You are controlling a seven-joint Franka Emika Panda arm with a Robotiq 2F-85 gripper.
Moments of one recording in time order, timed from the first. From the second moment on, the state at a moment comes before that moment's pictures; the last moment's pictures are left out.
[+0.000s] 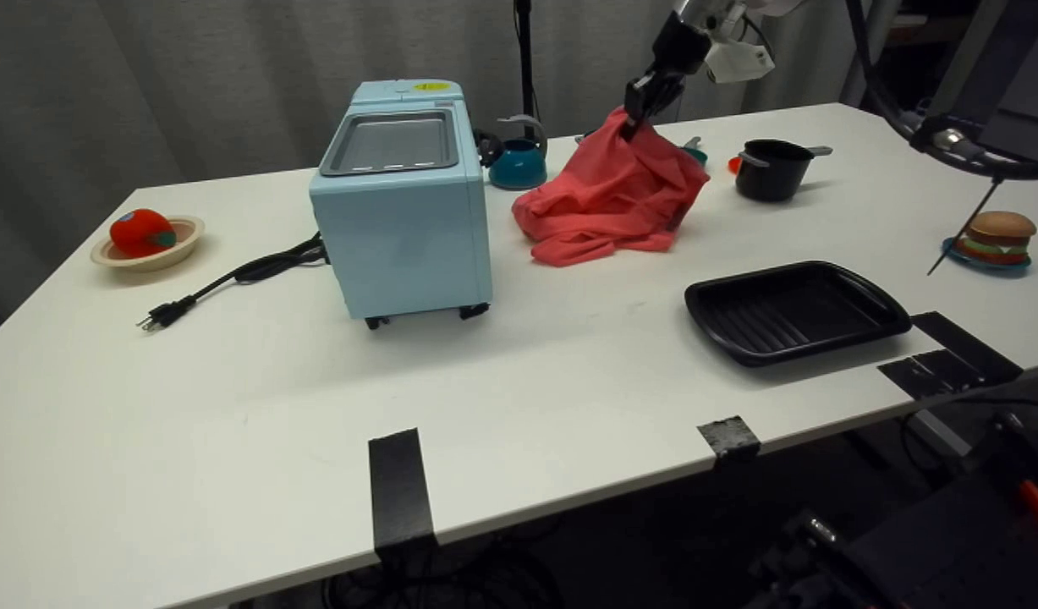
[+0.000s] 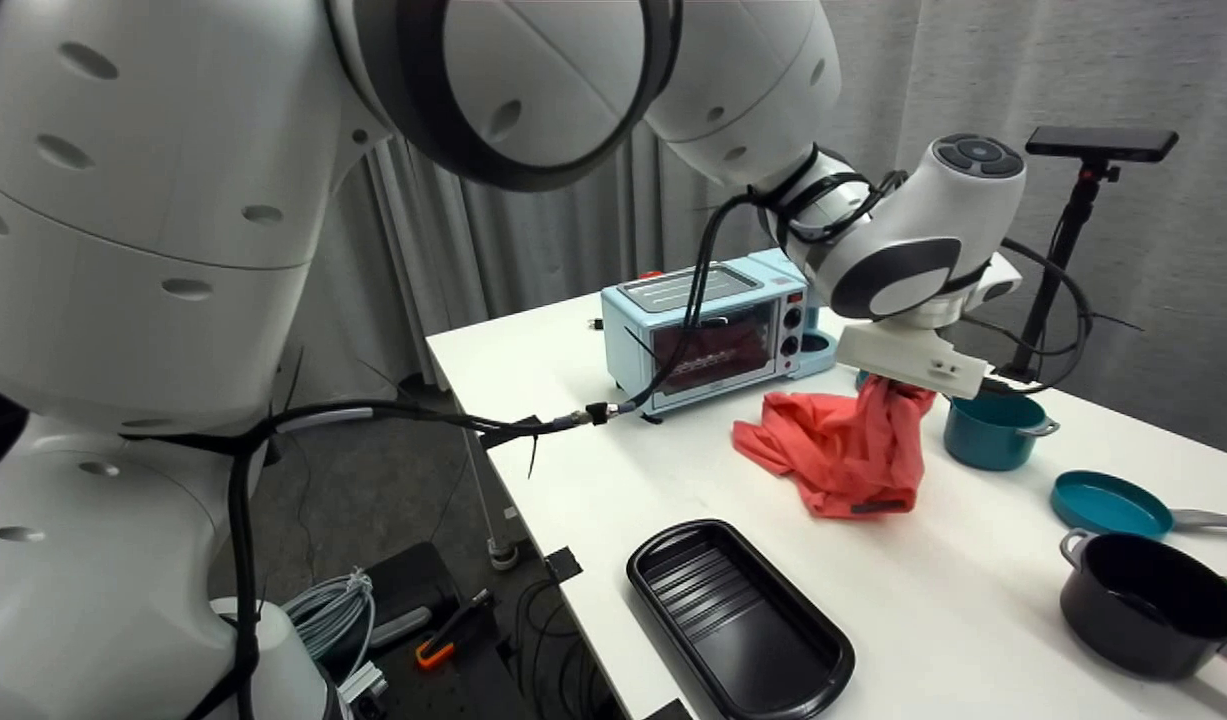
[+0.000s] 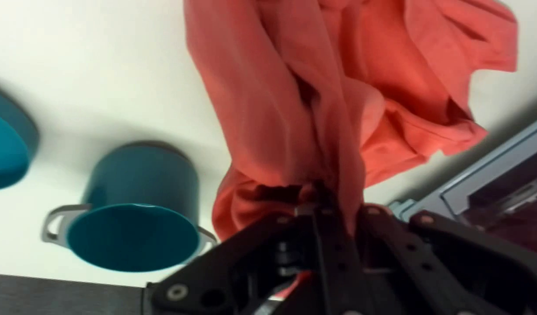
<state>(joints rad) -0.43 0.57 0.36 -1.74 0.28 2.60 -0.74</state>
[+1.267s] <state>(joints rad) -0.41 0.47 0.61 -2.07 0.67 2.80 -1.46</state>
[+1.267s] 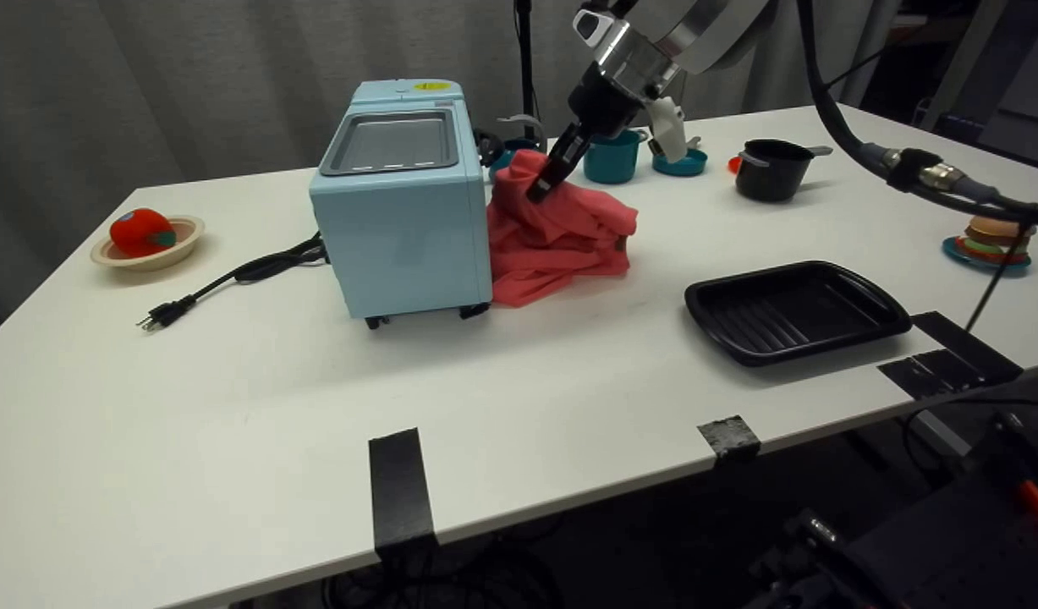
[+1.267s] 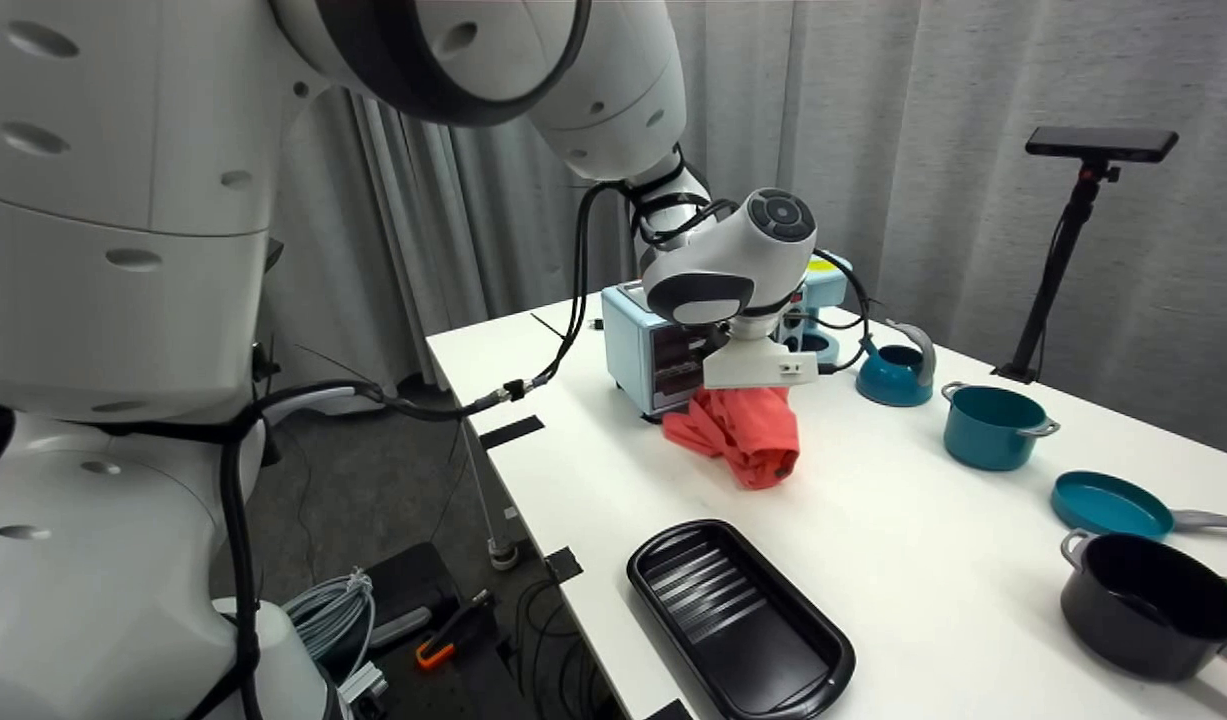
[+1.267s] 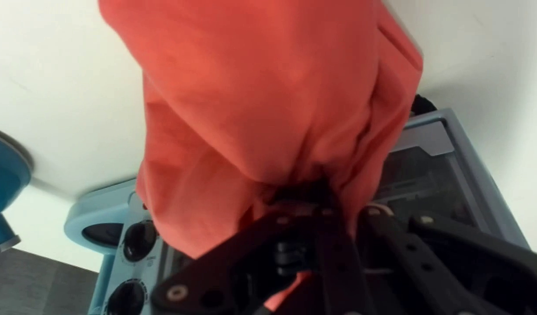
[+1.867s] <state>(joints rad) -0.27 0.47 0.40 -2.09 0.65 2.58 -1.43</state>
